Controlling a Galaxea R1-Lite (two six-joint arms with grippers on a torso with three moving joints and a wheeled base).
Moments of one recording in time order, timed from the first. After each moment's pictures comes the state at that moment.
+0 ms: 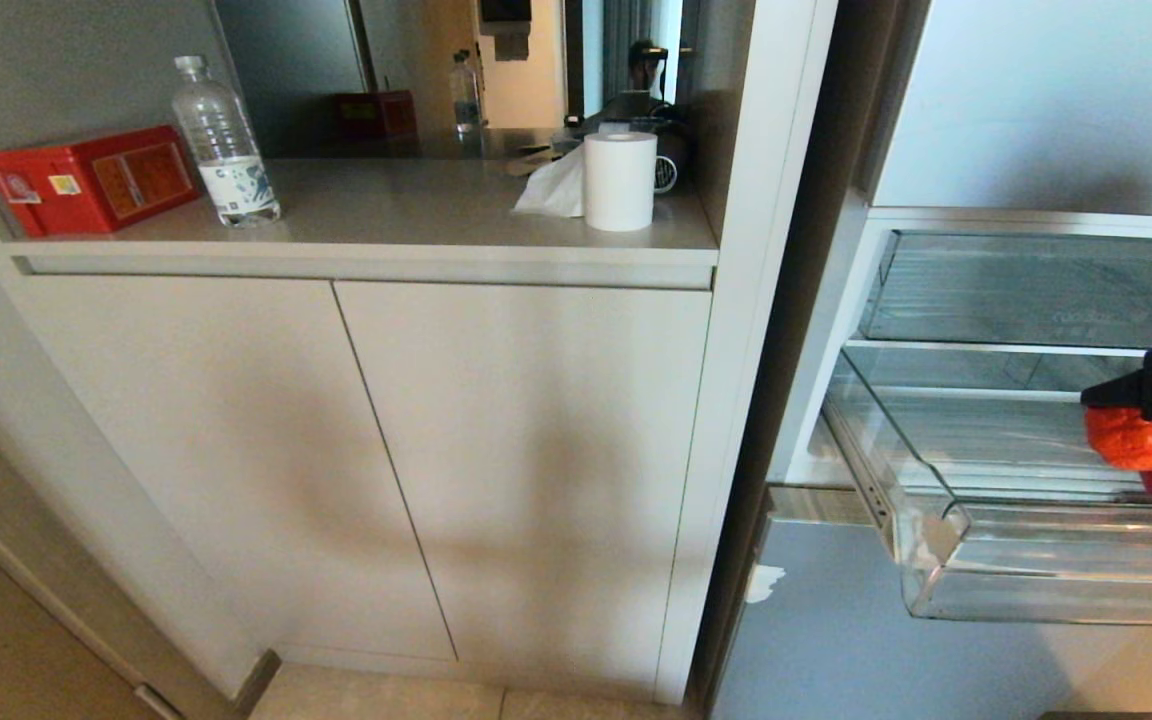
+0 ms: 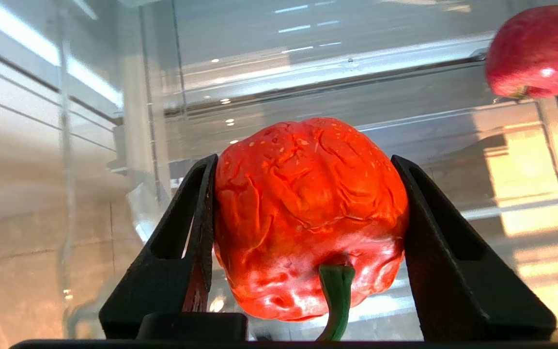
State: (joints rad) left arm 0.00 0.00 -0.01 0.04 0.00 0.01; right arm -0.23 1.50 -1.19 0.28 0.02 0.07
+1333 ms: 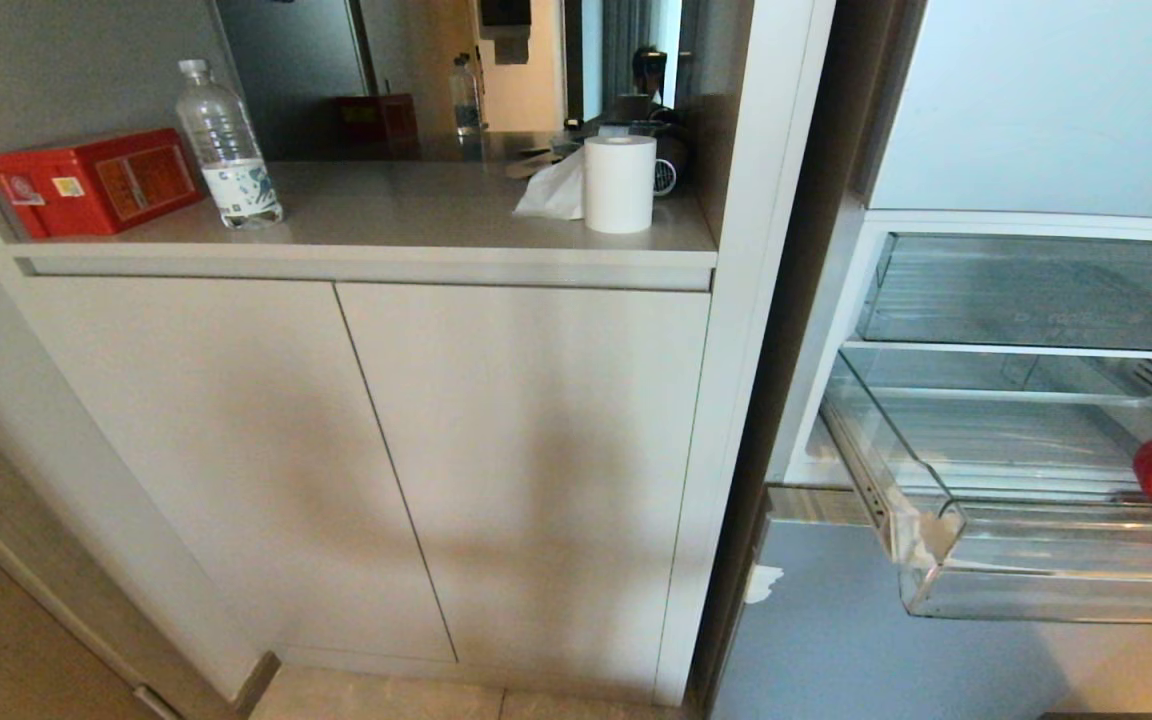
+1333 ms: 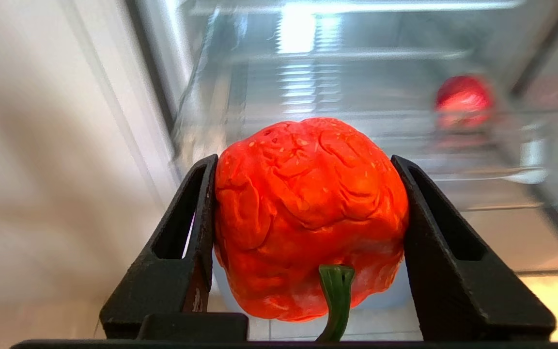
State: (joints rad) left arm 0.00 0.00 -0.01 0.04 0.00 0.01; right arm -0.14 0.44 -0.31 -0.09 0.03 0.02
